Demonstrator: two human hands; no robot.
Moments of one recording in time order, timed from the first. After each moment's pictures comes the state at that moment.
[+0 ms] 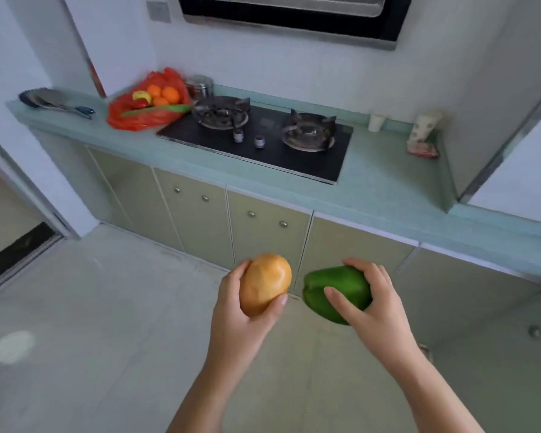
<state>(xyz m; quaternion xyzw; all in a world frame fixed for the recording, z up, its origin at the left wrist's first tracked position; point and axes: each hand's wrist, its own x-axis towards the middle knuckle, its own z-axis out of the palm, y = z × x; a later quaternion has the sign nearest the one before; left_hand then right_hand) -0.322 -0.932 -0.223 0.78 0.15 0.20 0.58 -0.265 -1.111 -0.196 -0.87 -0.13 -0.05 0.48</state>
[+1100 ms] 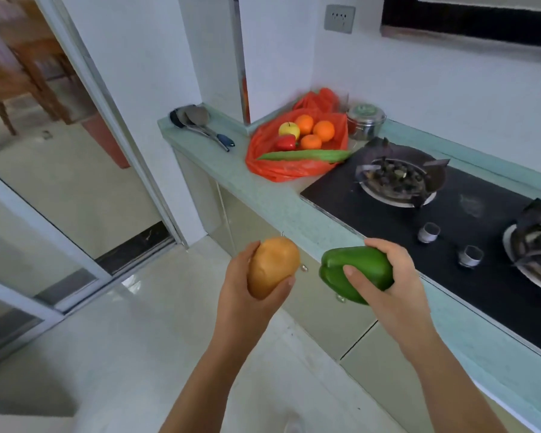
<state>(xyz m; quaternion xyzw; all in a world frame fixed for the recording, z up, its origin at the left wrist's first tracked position) -0.042 -0.506 -0.203 0.76 0.32 0.26 0.51 0.089 -0.651 -0.193 -0.80 -0.25 0.07 0.54</state>
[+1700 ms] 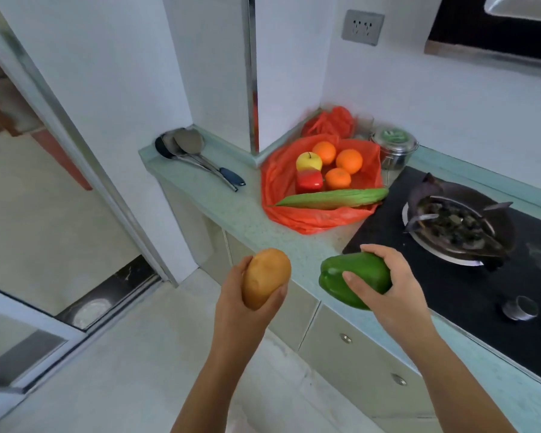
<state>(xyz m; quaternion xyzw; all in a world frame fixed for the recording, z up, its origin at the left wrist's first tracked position) 0.055 -0.266 -0.233 0.74 0.32 0.24 0.54 0.181 -0.424 -0.203 -0.84 -0.21 0.07 0.50</state>
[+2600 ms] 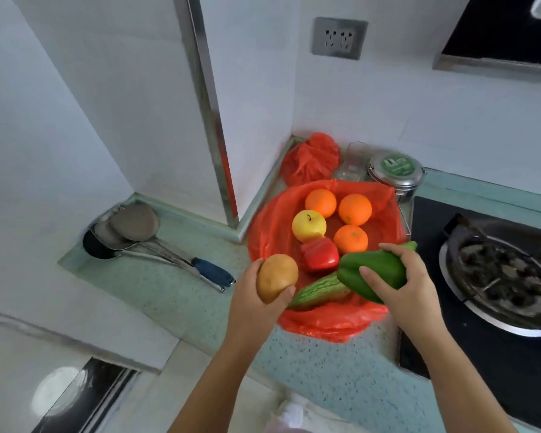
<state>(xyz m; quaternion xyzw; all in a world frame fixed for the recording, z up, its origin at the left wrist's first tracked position) 0.307 -0.056 -0.264 0.82 0.22 0.10 0.52 0.378 -0.259 -0.229 -0.87 -0.06 -0.03 0.49</state>
